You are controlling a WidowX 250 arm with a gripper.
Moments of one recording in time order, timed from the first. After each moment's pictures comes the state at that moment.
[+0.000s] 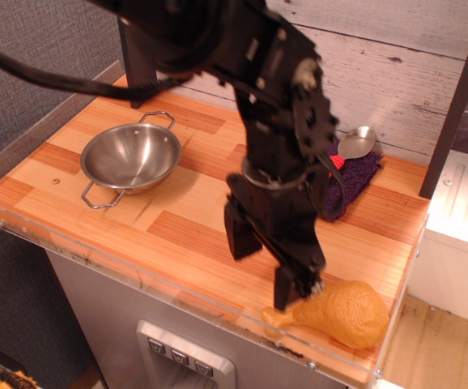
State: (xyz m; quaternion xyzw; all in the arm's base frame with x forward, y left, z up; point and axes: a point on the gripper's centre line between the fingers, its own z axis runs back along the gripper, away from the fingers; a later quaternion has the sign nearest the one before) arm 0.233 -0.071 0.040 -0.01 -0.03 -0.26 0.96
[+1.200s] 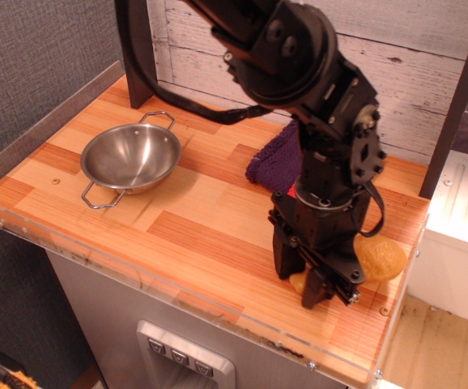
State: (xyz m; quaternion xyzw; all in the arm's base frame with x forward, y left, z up) arm 0.255 -0.087 0.001 -0.01 0.00 -0.27 0.96
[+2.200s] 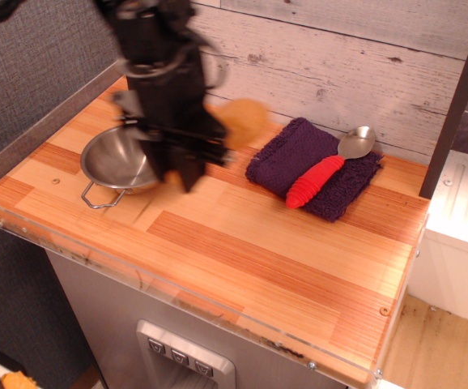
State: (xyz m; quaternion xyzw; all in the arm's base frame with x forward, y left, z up) arm 0.256 0.049 0.085 -0.01 -0.09 0.01 1.00
